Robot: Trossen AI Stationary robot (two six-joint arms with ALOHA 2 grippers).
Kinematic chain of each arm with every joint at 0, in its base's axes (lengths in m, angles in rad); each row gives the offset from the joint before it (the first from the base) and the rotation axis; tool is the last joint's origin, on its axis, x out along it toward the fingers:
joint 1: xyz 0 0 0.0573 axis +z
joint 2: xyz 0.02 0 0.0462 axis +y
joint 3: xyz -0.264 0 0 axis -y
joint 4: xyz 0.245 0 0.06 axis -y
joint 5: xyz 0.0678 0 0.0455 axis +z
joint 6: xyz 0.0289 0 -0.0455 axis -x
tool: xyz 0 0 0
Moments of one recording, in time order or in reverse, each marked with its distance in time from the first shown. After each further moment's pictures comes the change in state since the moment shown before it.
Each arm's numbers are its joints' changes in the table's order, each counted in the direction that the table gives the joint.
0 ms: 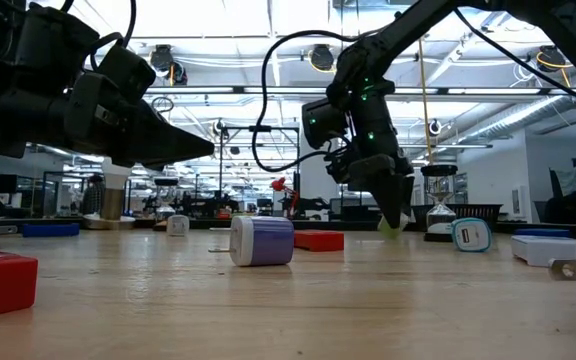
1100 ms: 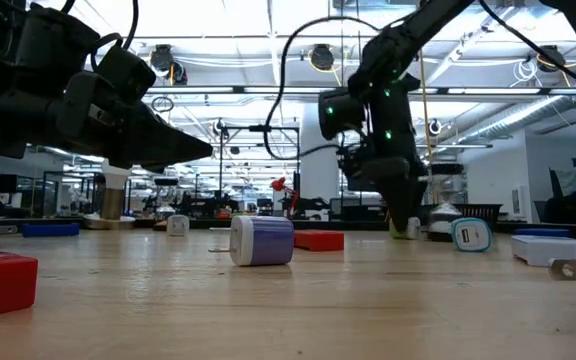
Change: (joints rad) left arm -0.001 0.000 0.000 -0.012 -0.032 0.016; right arm 0.046 -0.135 -0.225 0.216 -0.021 -0.066
